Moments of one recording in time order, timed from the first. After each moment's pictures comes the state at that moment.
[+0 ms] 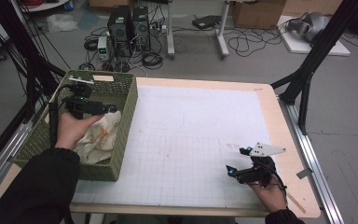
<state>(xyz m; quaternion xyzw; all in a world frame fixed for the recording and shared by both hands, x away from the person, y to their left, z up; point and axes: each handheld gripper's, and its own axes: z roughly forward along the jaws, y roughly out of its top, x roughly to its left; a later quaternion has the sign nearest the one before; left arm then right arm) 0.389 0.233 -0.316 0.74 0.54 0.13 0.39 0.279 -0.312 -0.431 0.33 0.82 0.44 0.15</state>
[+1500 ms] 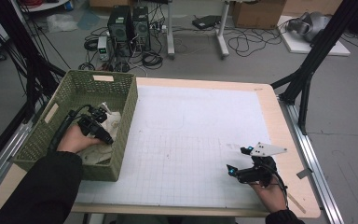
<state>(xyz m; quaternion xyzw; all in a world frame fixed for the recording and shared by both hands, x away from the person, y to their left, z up) 0.399 0.220 -0.397 0.86 0.49 0.09 0.11 0.278 -0.313 -0.429 0.34 0.82 0.44 0.16</state>
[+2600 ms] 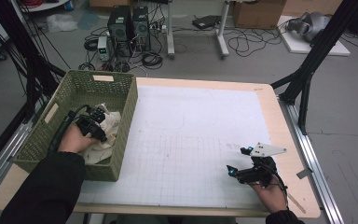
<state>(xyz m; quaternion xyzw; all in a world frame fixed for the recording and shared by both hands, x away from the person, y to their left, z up) 0.401 0.227 -0.401 0.85 0.50 0.12 0.09 0.277 -0.313 -0.430 0.33 0.82 0.43 0.16</state>
